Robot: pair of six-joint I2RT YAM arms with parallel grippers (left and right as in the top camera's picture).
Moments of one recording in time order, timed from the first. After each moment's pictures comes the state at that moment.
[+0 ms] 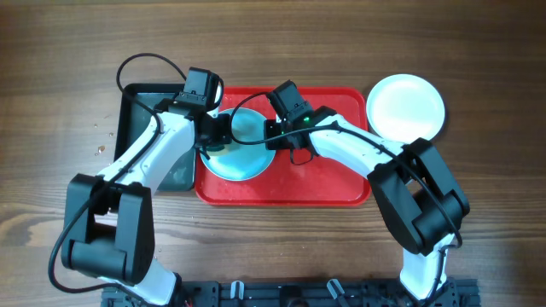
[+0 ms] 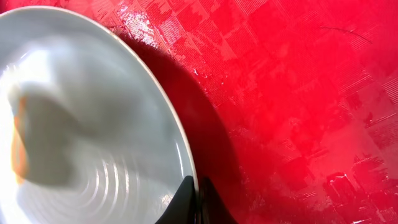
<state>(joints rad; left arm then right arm) -0.24 1.75 1.11 -0.65 0.03 -0.25 0.62 2.02 1.27 -0.37 -0.11 0.51</state>
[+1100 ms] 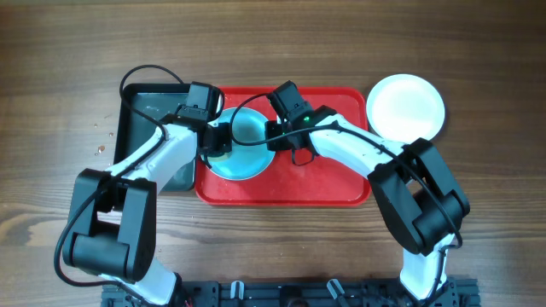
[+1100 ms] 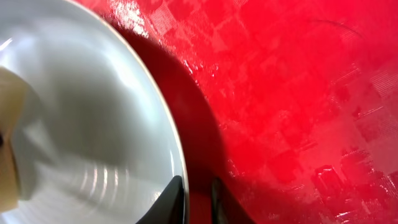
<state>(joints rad) -0.24 1.77 0.98 -0.45 0.00 -0.25 0.62 2.02 1.27 -0.40 -0.10 0.48</state>
